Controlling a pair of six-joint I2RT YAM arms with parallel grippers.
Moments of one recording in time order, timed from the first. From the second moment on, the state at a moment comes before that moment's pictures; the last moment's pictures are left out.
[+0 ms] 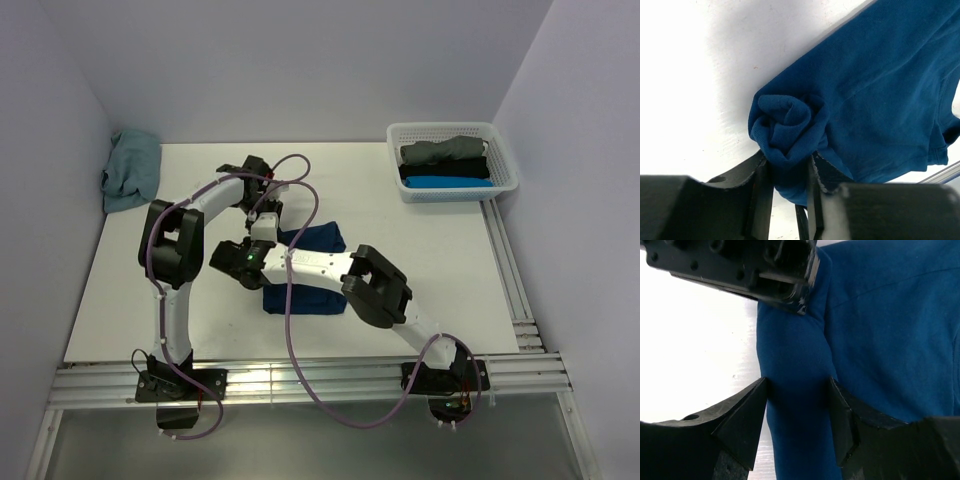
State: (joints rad) left arm -0.36 2.13 1.65 -0.88 0.34 -0.07; right arm 1.15 2.30 1.90 -0.86 0.80 1.07
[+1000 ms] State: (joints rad) left arm -0.31 2.15 1.82 -0.98 0.48 0.05; right arm 0.97 1.84 0.96 0.14 0.34 1.13
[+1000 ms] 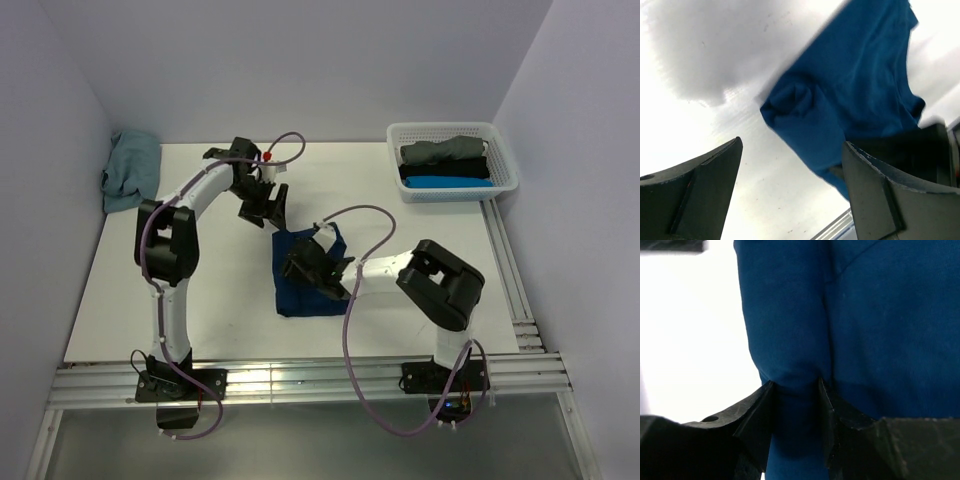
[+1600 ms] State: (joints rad) left arm -0.29 2.09 1.52 -0.82 0.60 0.01; right arm 0.87 1.97 0.76 0.81 0.06 1.33
